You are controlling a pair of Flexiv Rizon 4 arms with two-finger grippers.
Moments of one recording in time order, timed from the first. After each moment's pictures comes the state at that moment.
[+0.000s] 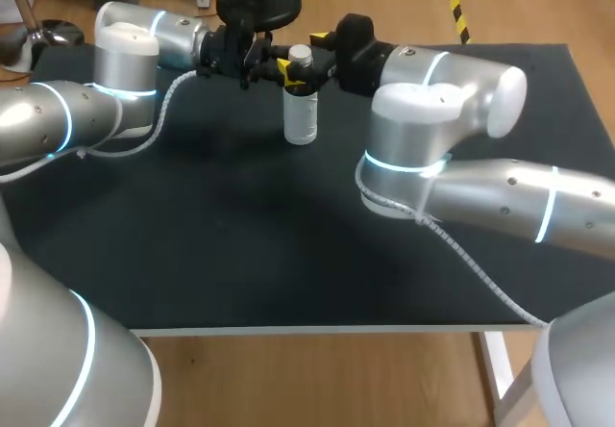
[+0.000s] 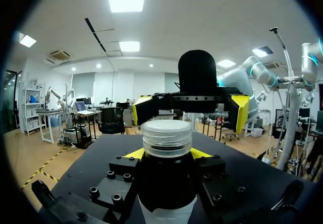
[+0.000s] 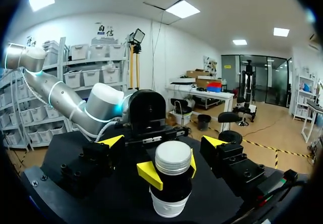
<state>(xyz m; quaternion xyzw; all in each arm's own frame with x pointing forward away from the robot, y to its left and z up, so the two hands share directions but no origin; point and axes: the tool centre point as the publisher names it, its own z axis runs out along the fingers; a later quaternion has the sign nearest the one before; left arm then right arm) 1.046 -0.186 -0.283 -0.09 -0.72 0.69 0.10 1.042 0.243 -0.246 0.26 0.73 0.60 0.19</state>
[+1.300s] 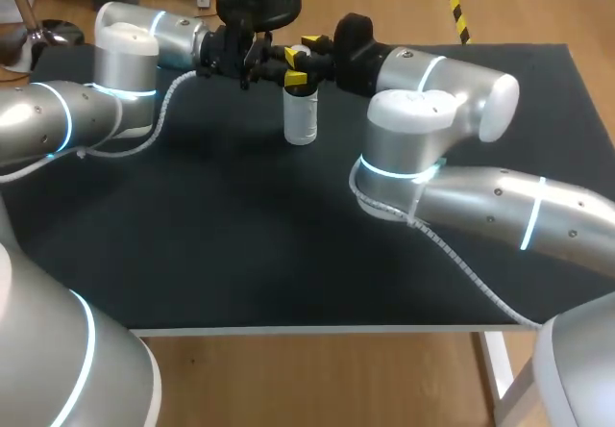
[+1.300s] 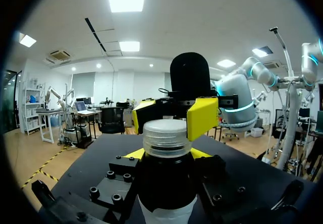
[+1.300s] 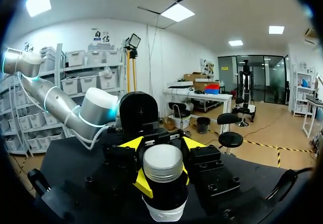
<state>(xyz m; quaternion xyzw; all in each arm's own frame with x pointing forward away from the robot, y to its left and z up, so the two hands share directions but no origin) 1.046 -0.186 -0.283 -0.09 -0.72 0.69 0.10 1.058 0.245 -0.251 0.28 0.71 0.62 0.19</state>
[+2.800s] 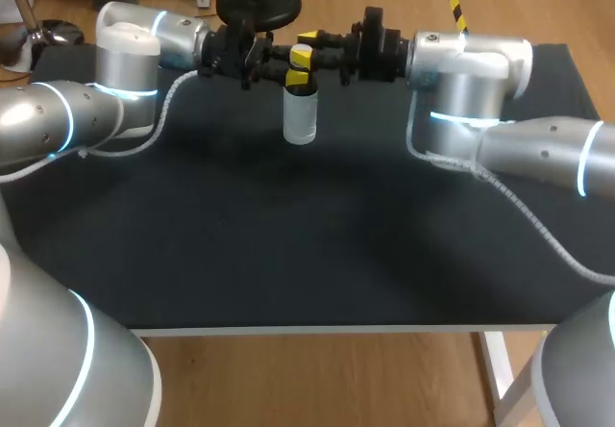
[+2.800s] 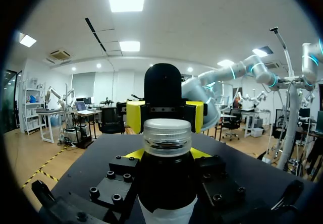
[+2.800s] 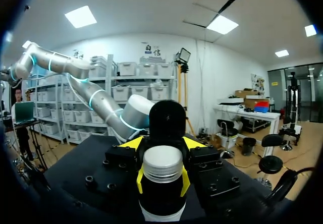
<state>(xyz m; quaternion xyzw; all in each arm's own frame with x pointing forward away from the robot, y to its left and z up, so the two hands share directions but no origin) 1.047 -0.188 -0.283 -0.09 -0.72 0.69 0.10 1.052 0.246 -0.246 0.06 0.71 0.70 0.05</state>
